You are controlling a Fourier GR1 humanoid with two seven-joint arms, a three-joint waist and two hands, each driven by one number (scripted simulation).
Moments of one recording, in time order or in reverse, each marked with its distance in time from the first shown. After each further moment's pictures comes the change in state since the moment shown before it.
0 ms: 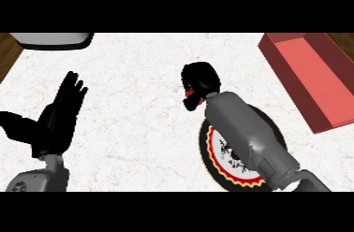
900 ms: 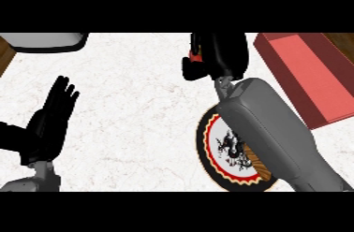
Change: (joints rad) left arm 0.046 0.014 0.029 -0.040 0.018 -0.015 0.006; right arm 0.060 -0.135 -0.081 -0.798 0.155 0.080 0.568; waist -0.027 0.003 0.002
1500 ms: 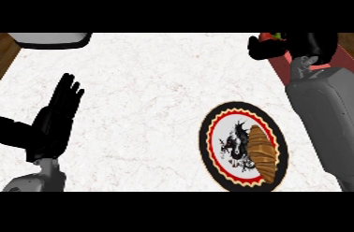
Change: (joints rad) left arm -0.022 -0.018 -0.015 0.002 -0.017 0.003 0.008; right arm 0.103 -0.201 -0.254 -0.070 -0.037 0.073 -0.049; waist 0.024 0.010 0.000
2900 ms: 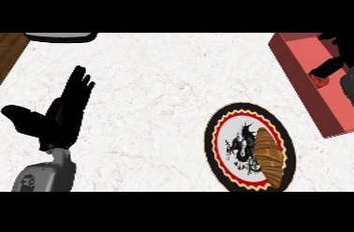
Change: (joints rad) left arm -0.072 -0.025 -0.019 0.057 -0.024 -0.005 -0.016; right arm -0.126 -0.228 -0.201 0.971 0.102 -0.100 -0.544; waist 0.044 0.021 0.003
